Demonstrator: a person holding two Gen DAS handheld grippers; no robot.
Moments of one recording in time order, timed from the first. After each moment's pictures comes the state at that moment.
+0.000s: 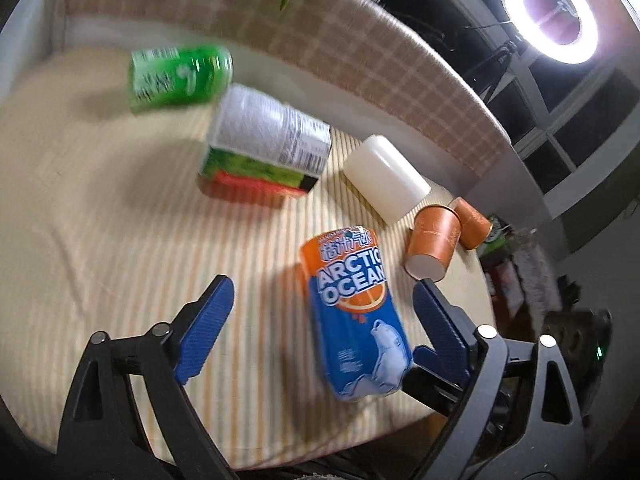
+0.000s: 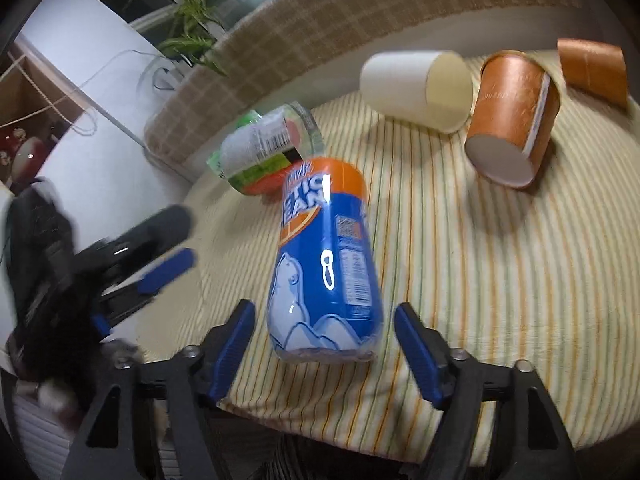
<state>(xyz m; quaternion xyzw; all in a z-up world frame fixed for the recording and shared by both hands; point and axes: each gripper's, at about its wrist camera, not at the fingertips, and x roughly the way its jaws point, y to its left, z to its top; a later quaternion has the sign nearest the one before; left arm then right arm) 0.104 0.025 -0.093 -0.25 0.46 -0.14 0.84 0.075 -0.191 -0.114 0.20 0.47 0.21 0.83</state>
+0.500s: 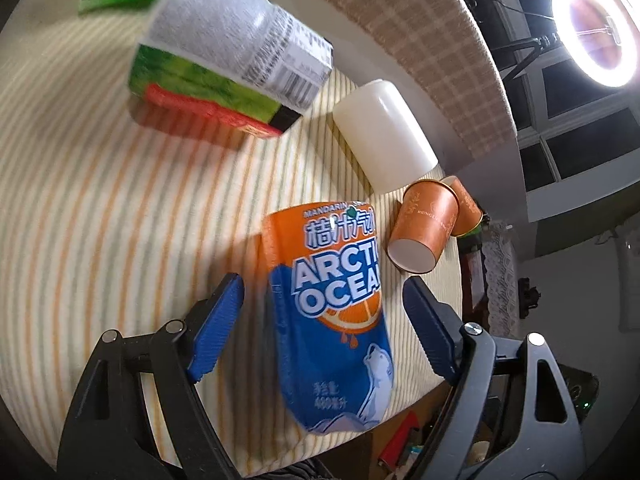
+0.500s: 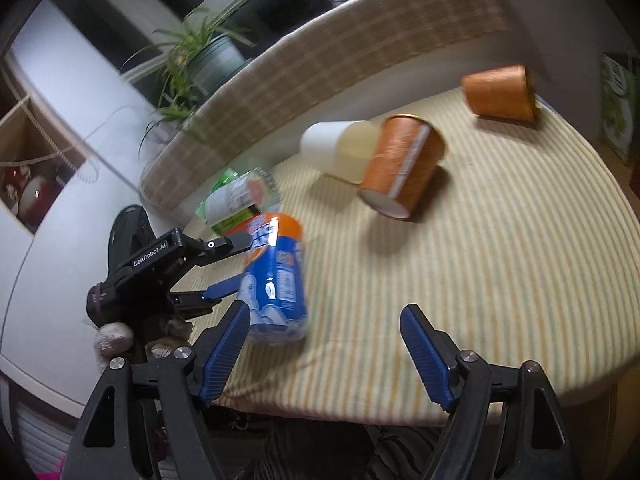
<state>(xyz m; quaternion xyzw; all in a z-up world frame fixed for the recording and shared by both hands) 0.147 -0.009 -0.136 -0.31 0.53 -0.18 0.76 0.033 -0.279 -0.091 0.24 0.43 0.16 0.86</state>
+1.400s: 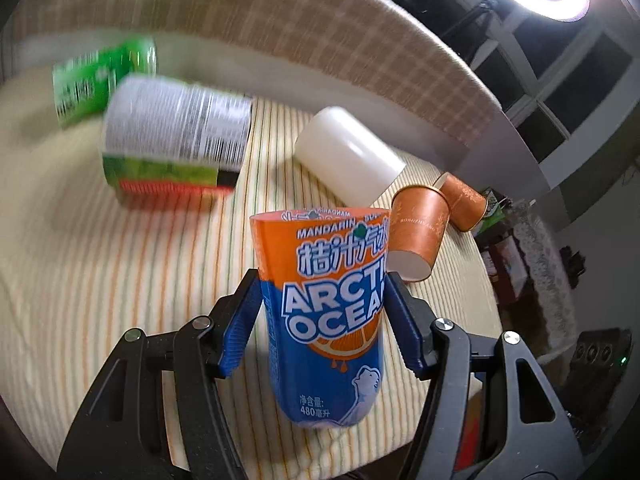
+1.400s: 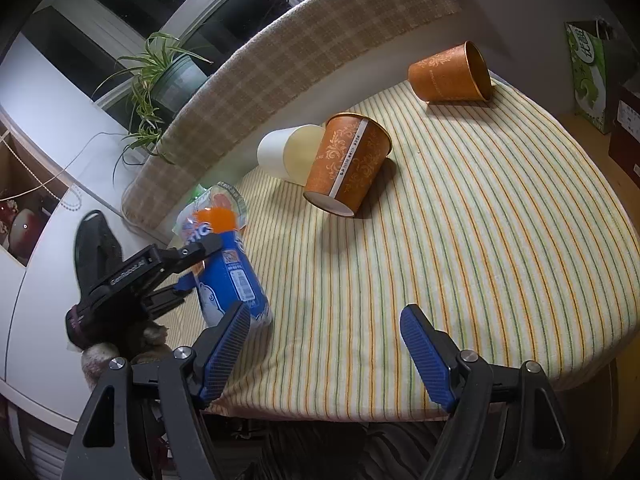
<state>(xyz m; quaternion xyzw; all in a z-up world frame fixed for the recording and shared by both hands) 0.133 -0.041 -0.092 -0.18 0.45 -0.17 0.86 0.032 -0.303 -0.104 0.27 0.44 0.13 0.85</state>
